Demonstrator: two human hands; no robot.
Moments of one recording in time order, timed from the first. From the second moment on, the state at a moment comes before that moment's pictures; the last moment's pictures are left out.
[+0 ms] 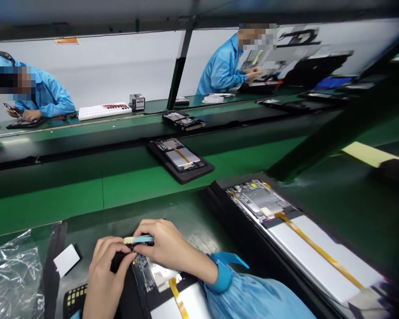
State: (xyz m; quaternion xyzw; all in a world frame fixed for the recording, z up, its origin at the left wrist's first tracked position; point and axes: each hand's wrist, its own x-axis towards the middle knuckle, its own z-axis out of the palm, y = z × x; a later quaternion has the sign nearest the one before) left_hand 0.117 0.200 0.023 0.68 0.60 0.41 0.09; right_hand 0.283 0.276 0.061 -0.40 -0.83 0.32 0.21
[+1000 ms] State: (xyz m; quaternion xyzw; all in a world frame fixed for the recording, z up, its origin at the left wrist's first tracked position) left_hand 0.114 0.201 0.066 0.74 0.58 0.35 -0.01; right_hand 0.282 0.277 0.065 -0.41 -0.83 0.33 0.18
